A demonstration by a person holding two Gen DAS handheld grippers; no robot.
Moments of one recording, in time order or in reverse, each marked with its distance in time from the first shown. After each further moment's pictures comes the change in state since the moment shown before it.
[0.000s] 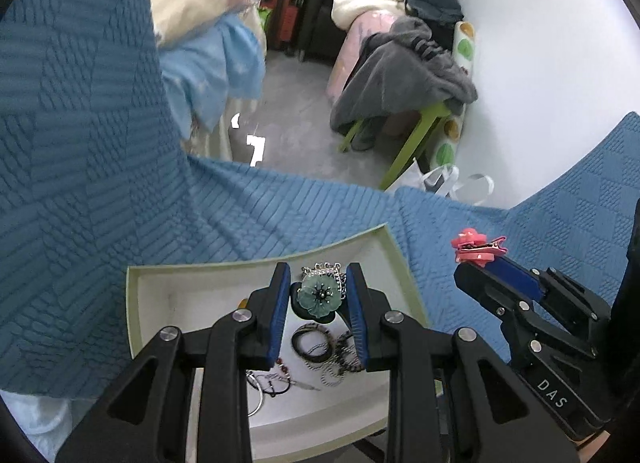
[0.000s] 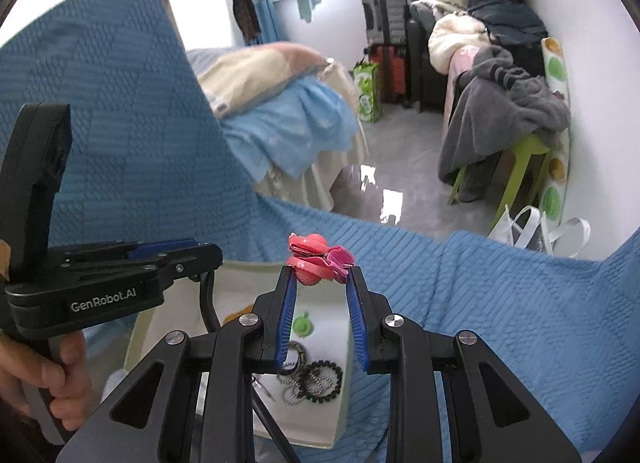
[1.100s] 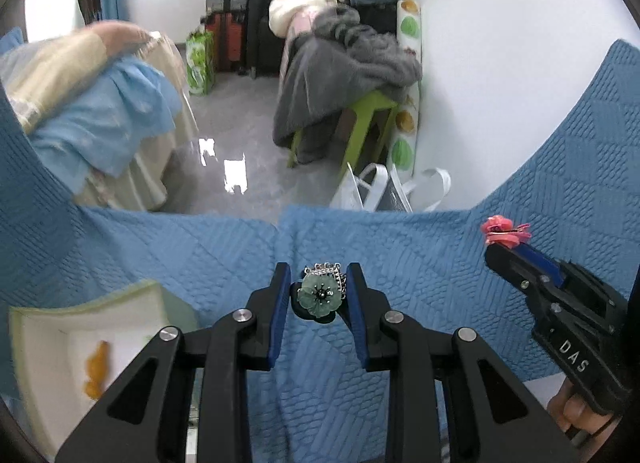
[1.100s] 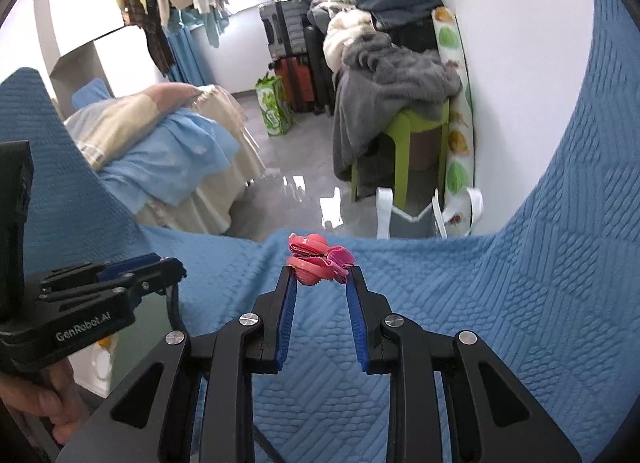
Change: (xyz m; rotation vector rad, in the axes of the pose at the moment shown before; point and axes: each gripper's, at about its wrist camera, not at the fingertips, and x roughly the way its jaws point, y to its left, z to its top) left arm 0.055 -0.201 0.025 0.138 -0.069 0.022; right arm -0.063 -0.213 -0.019 0.166 -0.078 -0.168
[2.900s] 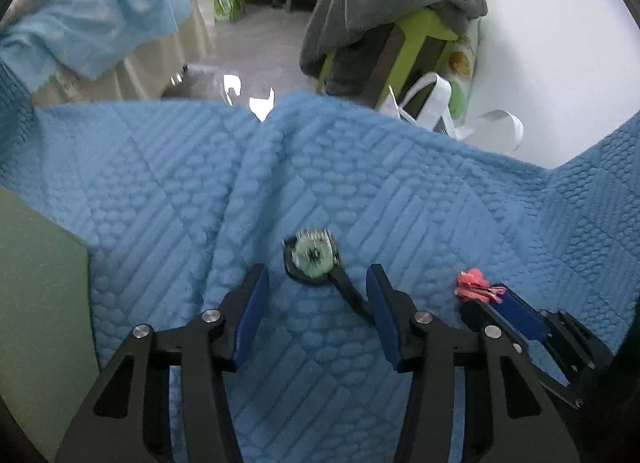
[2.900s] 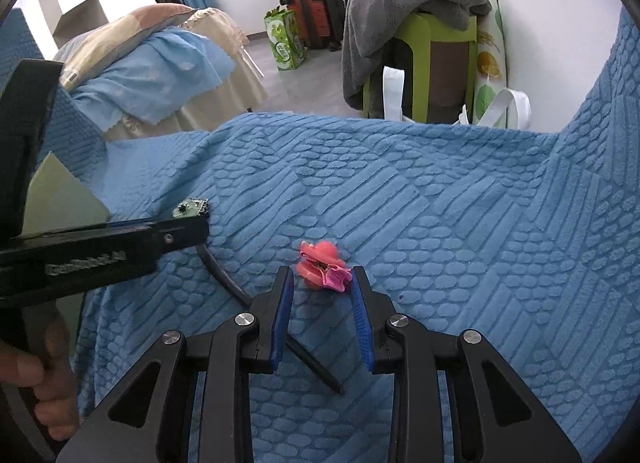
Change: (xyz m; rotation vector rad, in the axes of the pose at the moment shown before) left arm 0.165 -0.011 -0.062 -0.137 0.176 0.102; right arm 0.131 -0.056 -0.096 -0.051 0.192 0.071
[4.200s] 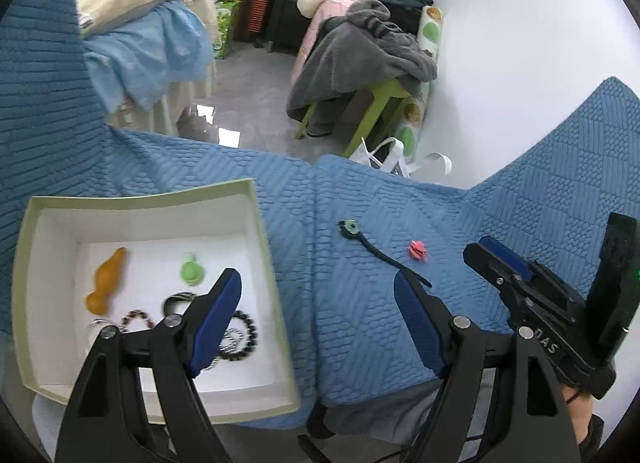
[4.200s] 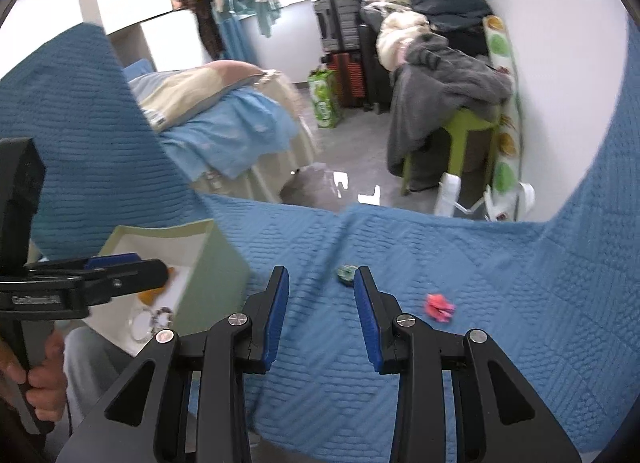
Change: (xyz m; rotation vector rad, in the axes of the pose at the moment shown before) left arm -0.180 0.105 -0.030 0.009 -0.096 -0.205; right arm -0.132 0.116 0.019 -0.028 -0.176 0.052
